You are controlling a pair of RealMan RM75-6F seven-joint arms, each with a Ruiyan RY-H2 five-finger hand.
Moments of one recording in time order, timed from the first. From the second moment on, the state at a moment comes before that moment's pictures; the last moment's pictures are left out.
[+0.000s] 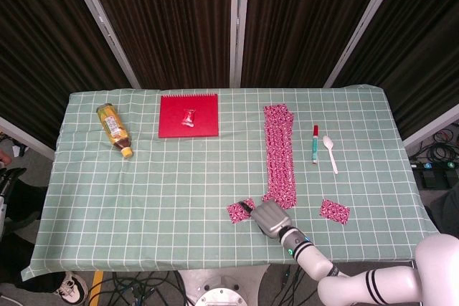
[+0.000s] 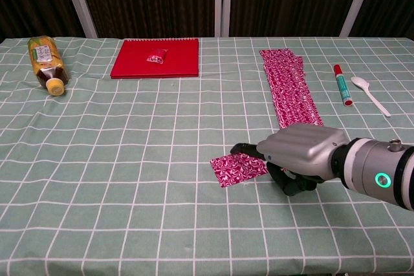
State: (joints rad) left arm -0.04 -1.14 -0.06 -1.43 1.50 1.57 -0.13; right arm 0.82 -1.59 -0.03 -1.77 -0.77 0.91 -0.87
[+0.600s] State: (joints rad) left arm -0.06 -1.14 -0.06 -1.45 1.50 1.55 -0.09; right arm 0.65 -1.38 -0.08 -1.84 -1.21 1.21 -0.57
